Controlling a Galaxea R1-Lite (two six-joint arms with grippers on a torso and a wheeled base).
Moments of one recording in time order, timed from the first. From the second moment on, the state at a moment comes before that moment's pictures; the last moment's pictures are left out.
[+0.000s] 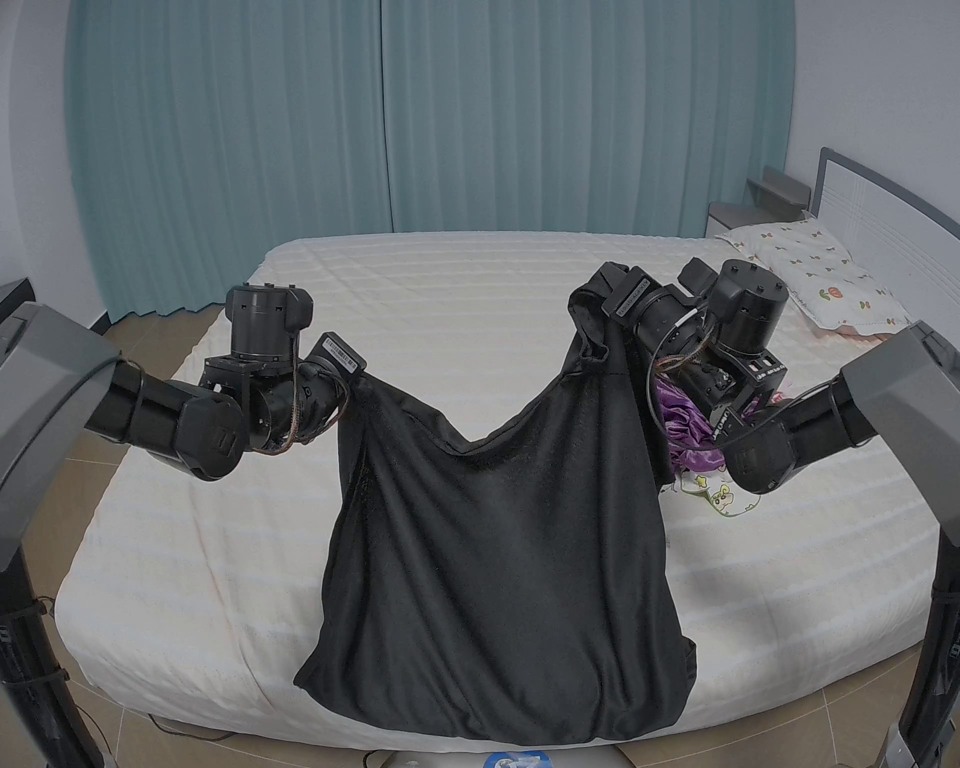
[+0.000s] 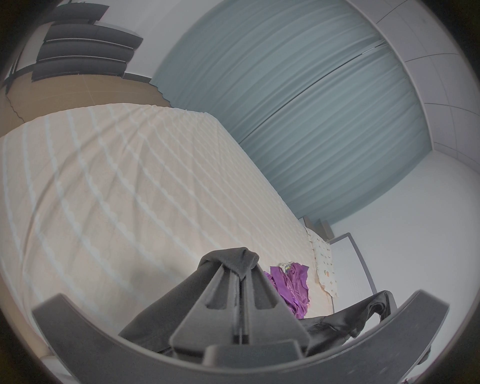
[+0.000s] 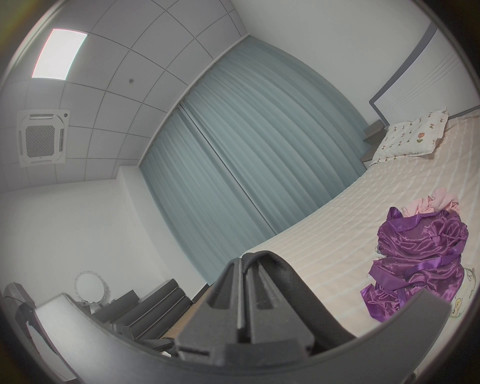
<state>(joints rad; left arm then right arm) -0.32 2.07 -1.26 -0.45 0.11 -0.98 0.43 2.21 -1.34 -1.11 -0.09 0.56</state>
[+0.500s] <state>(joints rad) -0.26 2.31 -1.47 -0.44 0.12 -1.07 0.39 2.44 -1.51 -1.04 -0.08 0.56</state>
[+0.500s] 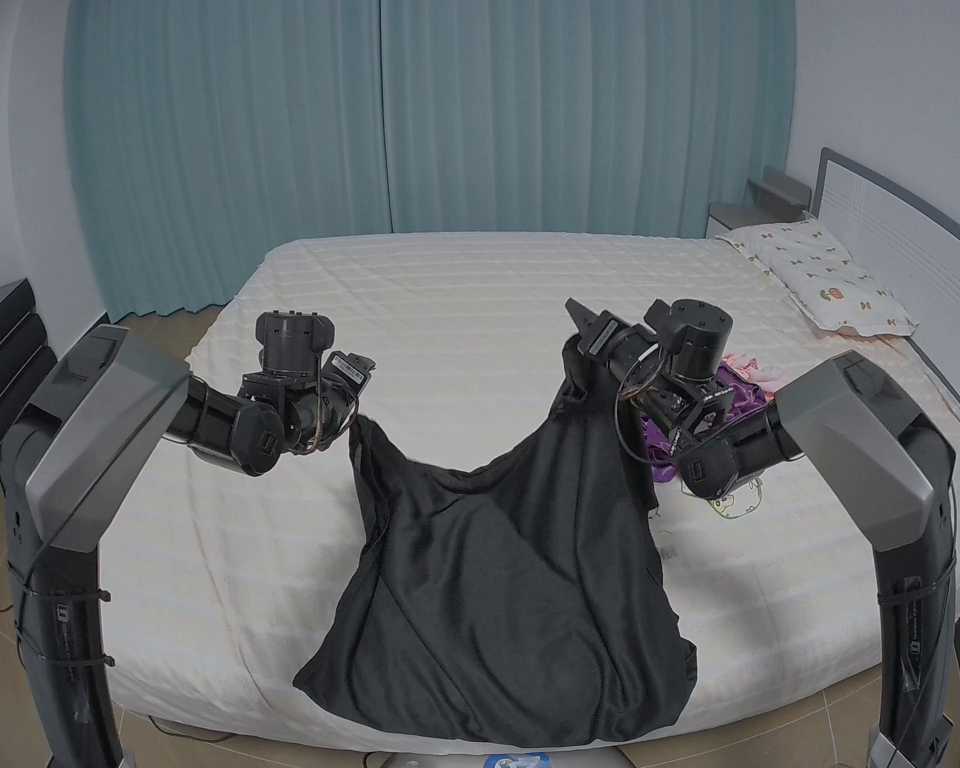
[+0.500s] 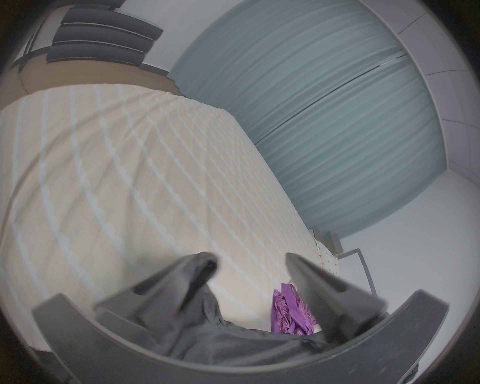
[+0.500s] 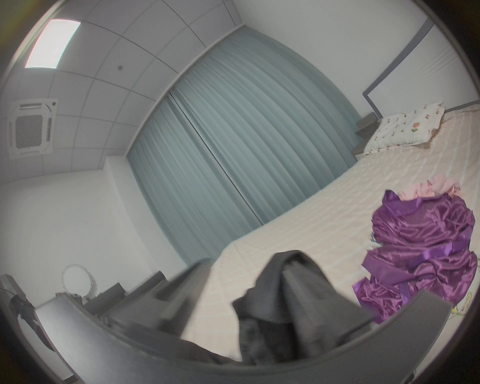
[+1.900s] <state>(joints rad) -0.21 2.09 -0.83 -0.63 -0.07 -1.00 0.23 2.40 -1.28 -0.97 -0.07 0.75</state>
